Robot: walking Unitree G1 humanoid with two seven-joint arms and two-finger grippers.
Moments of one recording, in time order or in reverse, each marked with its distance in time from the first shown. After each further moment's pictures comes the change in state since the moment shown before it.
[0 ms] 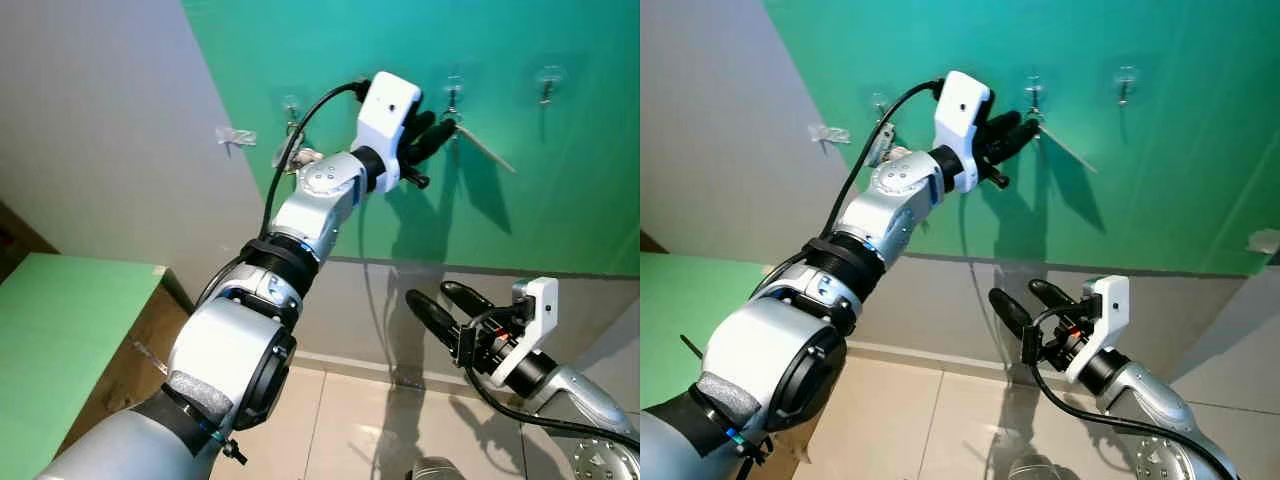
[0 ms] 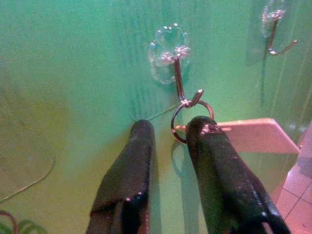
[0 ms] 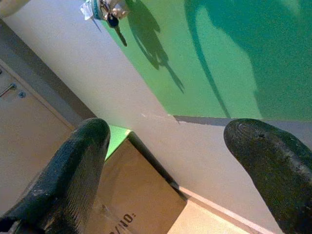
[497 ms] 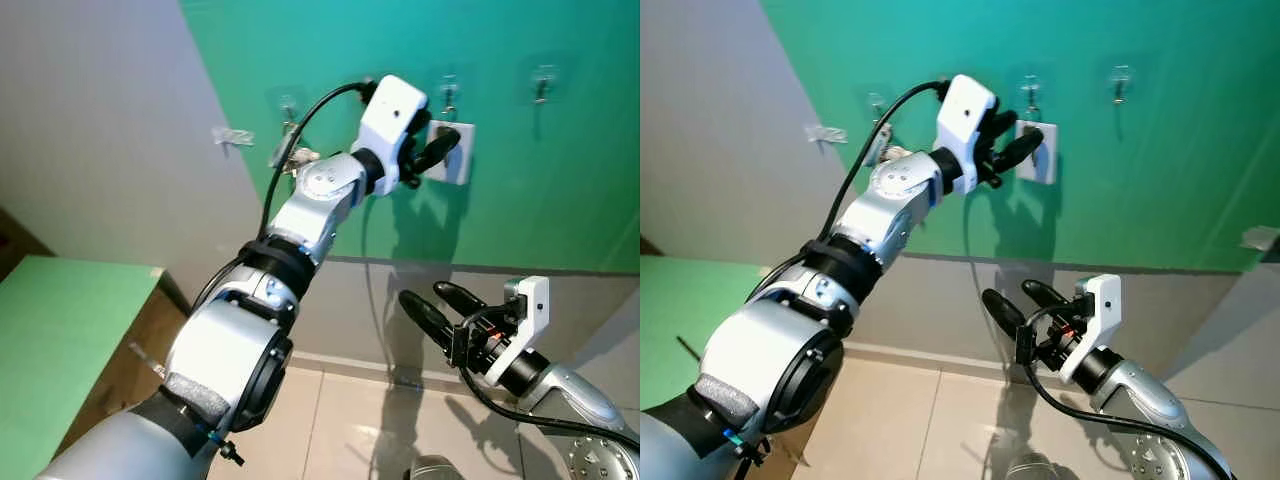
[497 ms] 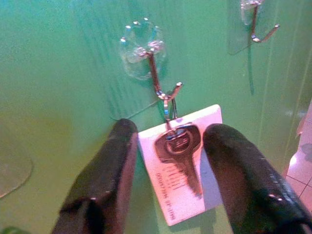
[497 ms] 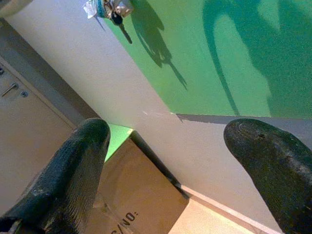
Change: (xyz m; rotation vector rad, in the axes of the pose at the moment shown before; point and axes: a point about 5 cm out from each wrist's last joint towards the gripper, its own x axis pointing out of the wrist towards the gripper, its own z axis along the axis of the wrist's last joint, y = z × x) left arm -0.005 0.005 -0.002 0.065 0.008 0.003; right arm 0.004 0.003 -0.001 0.005 0.011 0.017
